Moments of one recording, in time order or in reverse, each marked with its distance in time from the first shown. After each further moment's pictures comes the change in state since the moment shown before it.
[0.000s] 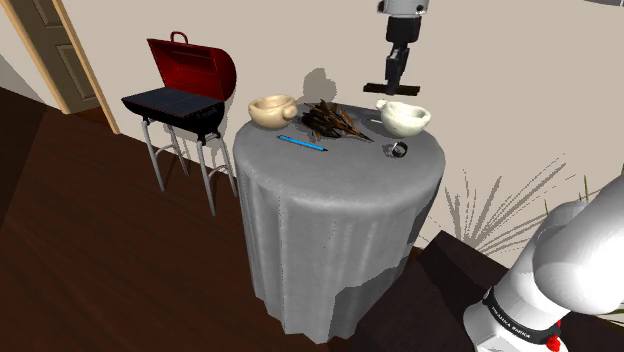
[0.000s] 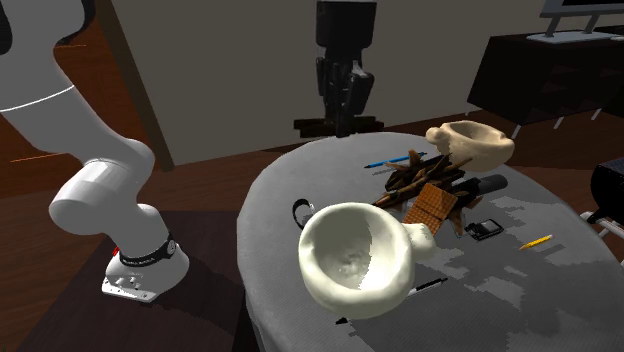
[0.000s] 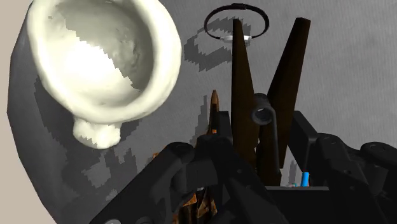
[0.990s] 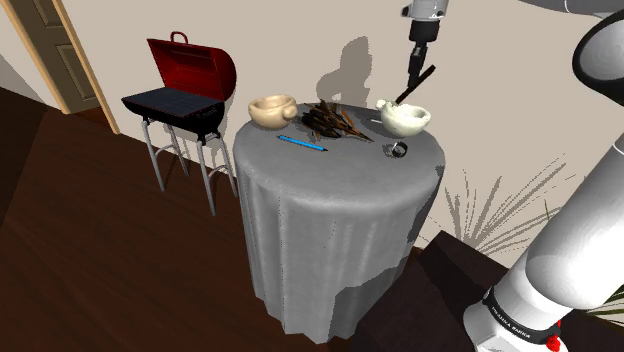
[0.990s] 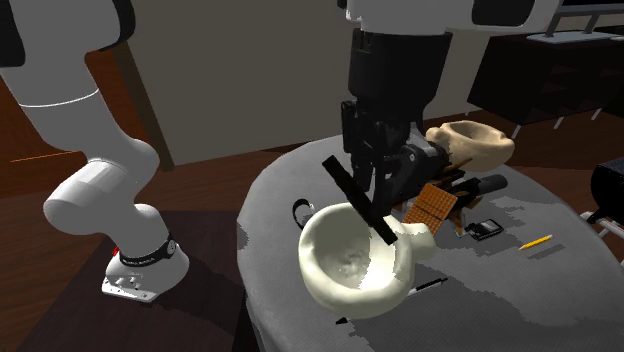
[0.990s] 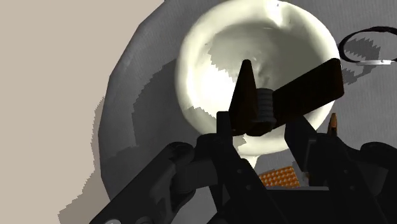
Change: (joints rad) arm -0.133 0.204 -0.178 0.199 0.025 0.020 -0.312
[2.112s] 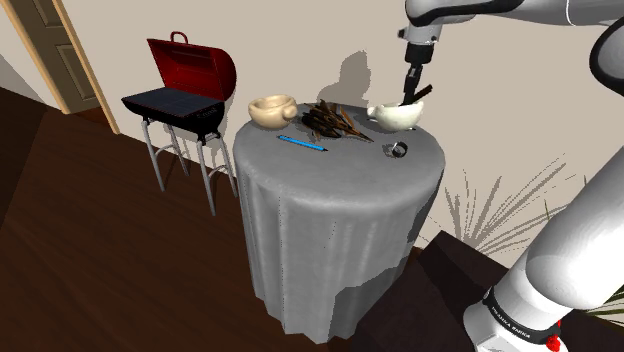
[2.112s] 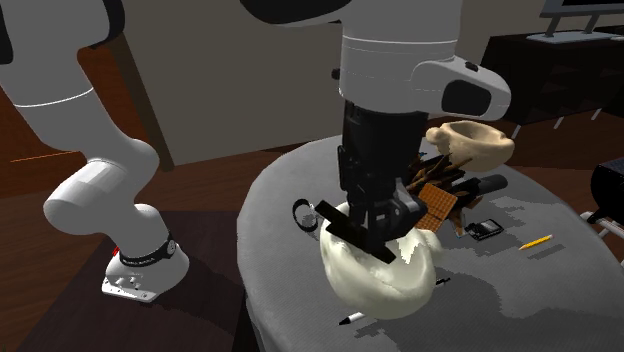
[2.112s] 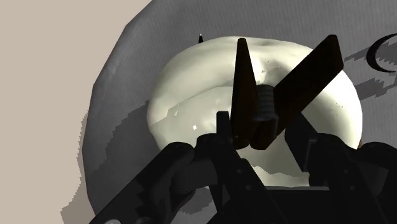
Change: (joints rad) arm 0.002 -0.049 0.002 -0.205 -0.014 0.170 0.016
